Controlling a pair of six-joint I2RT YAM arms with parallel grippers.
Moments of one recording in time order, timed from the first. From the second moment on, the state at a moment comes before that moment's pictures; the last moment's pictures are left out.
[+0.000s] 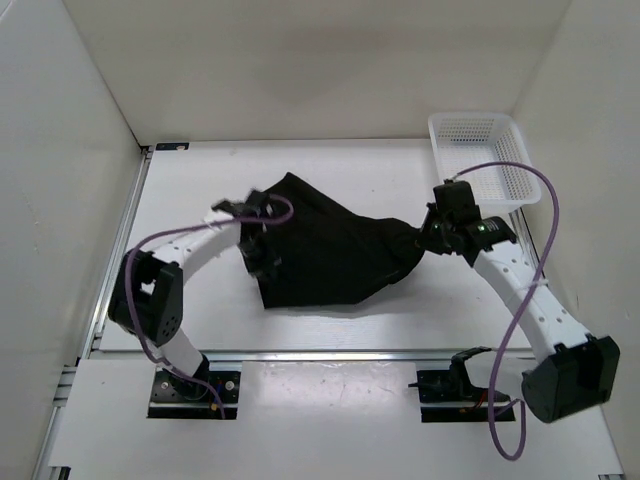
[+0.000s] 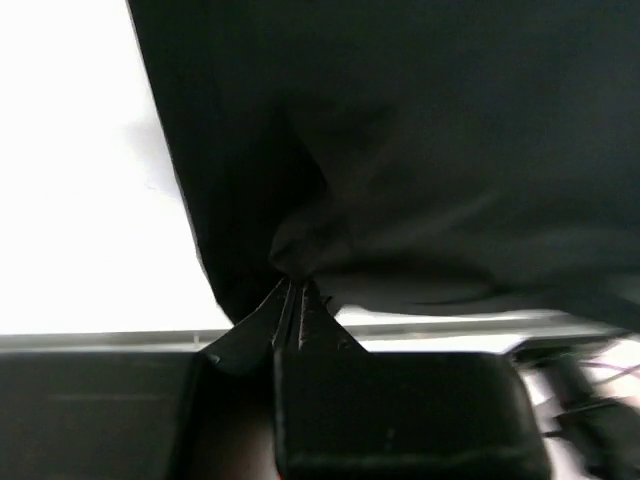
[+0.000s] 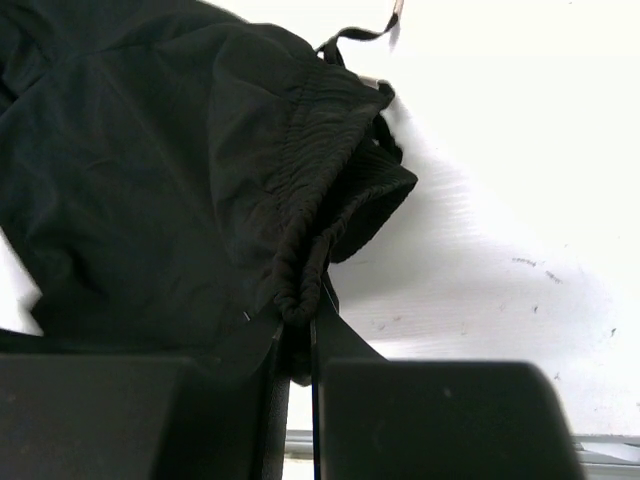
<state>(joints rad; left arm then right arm) -0.48 1.62 1.07 -0.89 0.17 -0.80 0.36 1.15 1.05 -0.77 0.09 0.59</state>
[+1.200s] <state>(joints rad) -0.17 1.12 0.87 -1.03 0.25 -0.61 0.39 0.62 0.72 -0.93 0.14 0.73</state>
